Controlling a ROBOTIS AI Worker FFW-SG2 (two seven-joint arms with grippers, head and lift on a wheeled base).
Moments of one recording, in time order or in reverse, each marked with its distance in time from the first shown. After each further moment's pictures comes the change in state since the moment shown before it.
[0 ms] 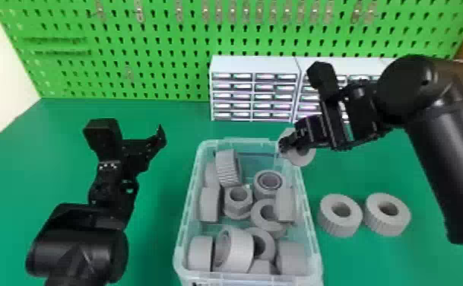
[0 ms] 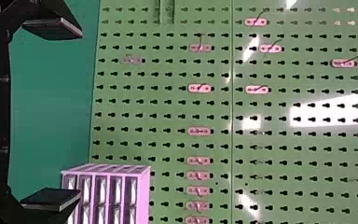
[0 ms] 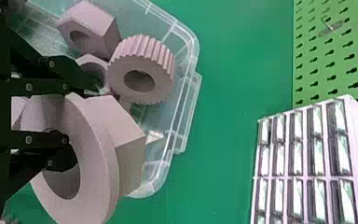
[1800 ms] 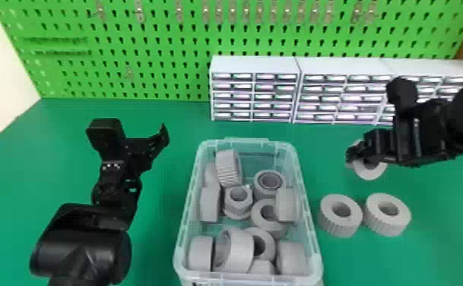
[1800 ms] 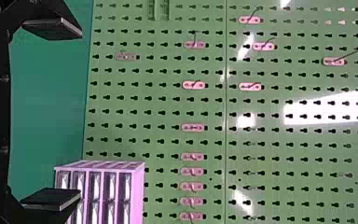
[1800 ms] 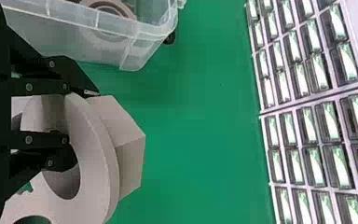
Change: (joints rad) left arm 0.001 -0.002 -0.020 0.001 -0.003 -0.027 0.009; right arm 0.124 -0.050 -0.305 -0.056 0.213 0.047 0.000
